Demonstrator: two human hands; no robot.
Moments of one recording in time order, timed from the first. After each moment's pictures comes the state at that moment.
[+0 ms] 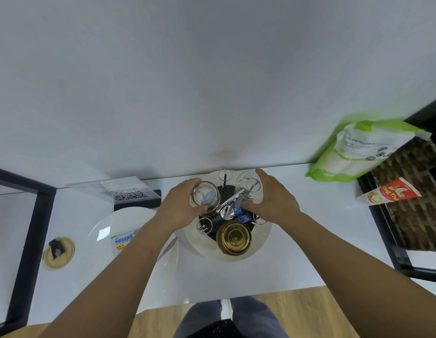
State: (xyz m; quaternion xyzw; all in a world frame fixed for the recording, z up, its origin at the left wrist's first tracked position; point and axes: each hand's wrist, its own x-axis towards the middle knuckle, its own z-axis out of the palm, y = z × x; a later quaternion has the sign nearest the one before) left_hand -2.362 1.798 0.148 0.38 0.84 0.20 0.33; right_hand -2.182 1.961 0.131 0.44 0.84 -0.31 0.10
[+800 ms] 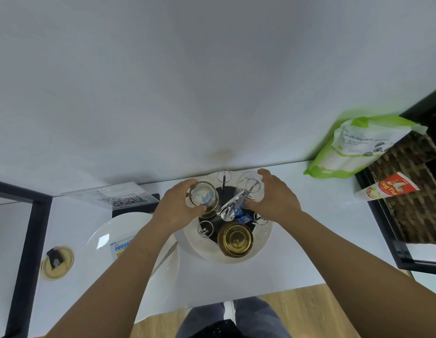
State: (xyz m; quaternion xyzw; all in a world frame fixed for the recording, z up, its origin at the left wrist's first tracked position) left_hand -2.373 1.797 0.138 0.37 0.84 0.21 0.32; right_hand -2.185 1.961 0.132 0.47 0.82 -0.30 0.08
